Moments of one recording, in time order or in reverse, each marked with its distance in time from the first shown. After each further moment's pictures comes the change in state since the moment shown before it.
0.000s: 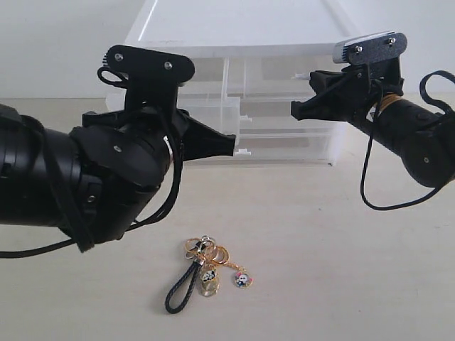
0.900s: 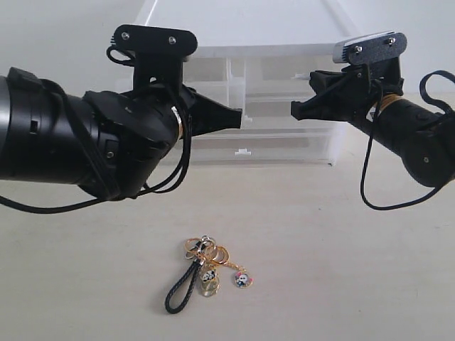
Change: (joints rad) left arm 0.070 0.048 -0.113 0.006 -0.088 0.000; right arm 0.000 0.000 -0.002 -0.001 0.002 0.000
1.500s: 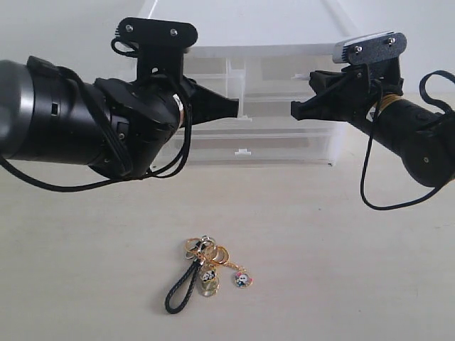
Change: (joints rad) left arm 0.057 0.050 -0.063 0.011 -0.020 0.024; right arm 0.000 0.000 0.000 -0.002 0.002 0.000
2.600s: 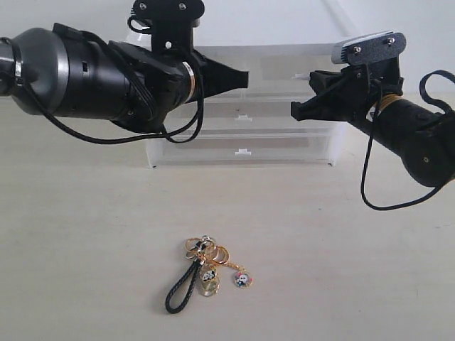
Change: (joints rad) left arm 0.094 0.106 -0.208 -0.025 -0.166 0.061; right arm 0.000 0.000 0.000 0.000 0.000 -0.014
